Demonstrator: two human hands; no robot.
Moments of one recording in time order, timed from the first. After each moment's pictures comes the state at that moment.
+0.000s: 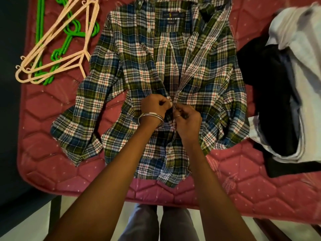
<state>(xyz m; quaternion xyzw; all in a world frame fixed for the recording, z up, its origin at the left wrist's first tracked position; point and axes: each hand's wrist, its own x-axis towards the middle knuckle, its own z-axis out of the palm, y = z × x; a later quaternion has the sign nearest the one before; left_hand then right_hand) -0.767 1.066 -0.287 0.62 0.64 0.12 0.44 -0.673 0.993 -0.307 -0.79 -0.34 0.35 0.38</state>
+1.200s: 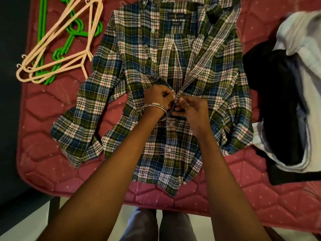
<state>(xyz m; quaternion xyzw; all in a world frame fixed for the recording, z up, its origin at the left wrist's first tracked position) -0.759 1.099 -0.307 0.56 0.64 0.16 0.49 -0.648 1.031 -0.297 -0.68 -0.26 0.53 0.44</state>
